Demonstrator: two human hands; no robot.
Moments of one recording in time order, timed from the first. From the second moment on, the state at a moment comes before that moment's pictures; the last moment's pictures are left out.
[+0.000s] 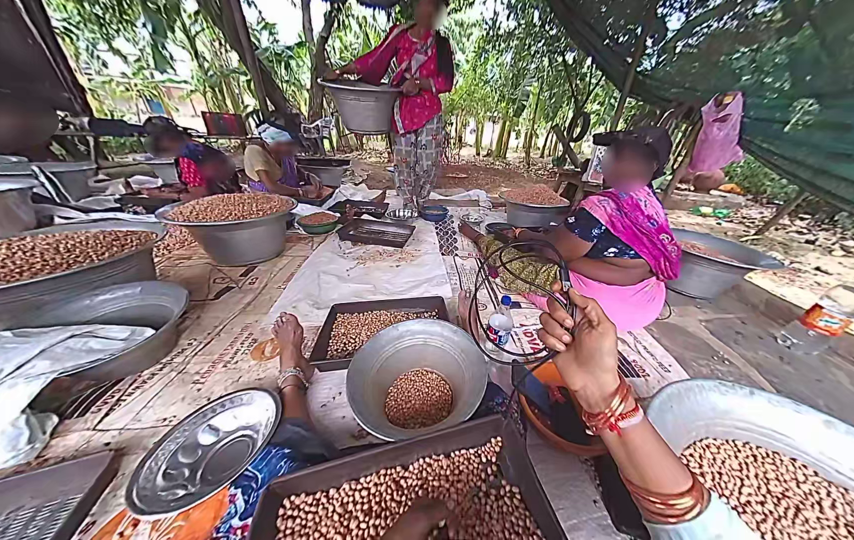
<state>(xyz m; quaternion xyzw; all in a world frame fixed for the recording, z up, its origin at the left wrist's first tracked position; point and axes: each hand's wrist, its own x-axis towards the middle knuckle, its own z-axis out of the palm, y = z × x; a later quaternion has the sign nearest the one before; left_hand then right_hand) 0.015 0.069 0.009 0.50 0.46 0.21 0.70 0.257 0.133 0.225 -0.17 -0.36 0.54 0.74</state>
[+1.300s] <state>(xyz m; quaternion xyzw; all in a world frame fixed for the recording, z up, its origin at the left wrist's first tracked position) 0.018 0.067 0.030 0.49 0.46 0.19 0.72 0.319 0.149 0.220 -0.03 -0.34 0.53 0.77</state>
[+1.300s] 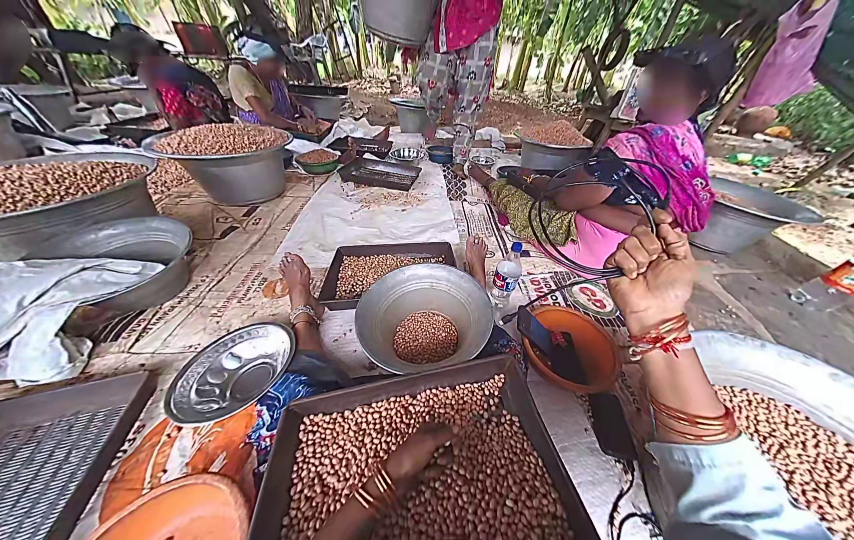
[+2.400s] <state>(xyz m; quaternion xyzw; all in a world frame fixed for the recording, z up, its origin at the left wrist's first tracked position) 0.009 0.080 0.002 0.44 0.47 0.20 0.74 0.222 0.151 0.060 -0.49 -0.33 0.73 0.34</state>
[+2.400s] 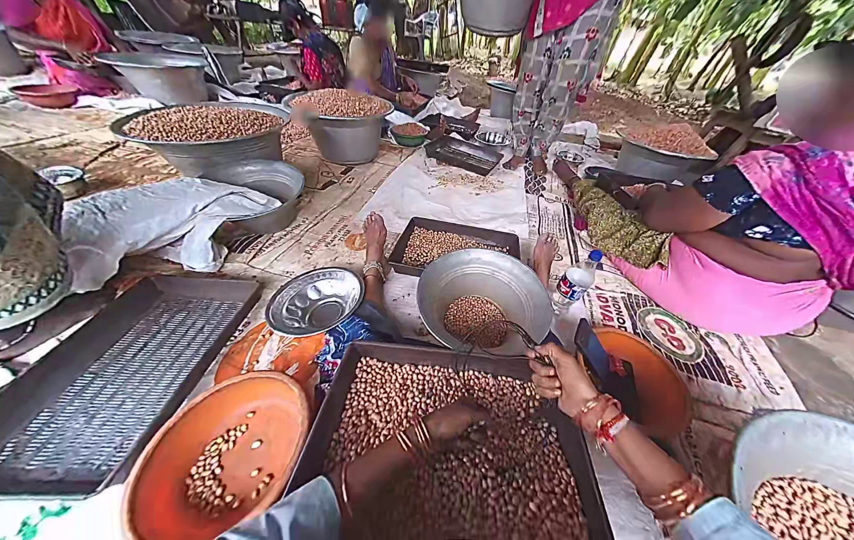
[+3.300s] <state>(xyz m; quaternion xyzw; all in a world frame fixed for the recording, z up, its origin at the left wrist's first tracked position) -0.219 -0.006 0.081 0.50 0.84 -0.12 0.18 0.230 0.157 0.057 -0.50 -0.54 0.64 0.23</state>
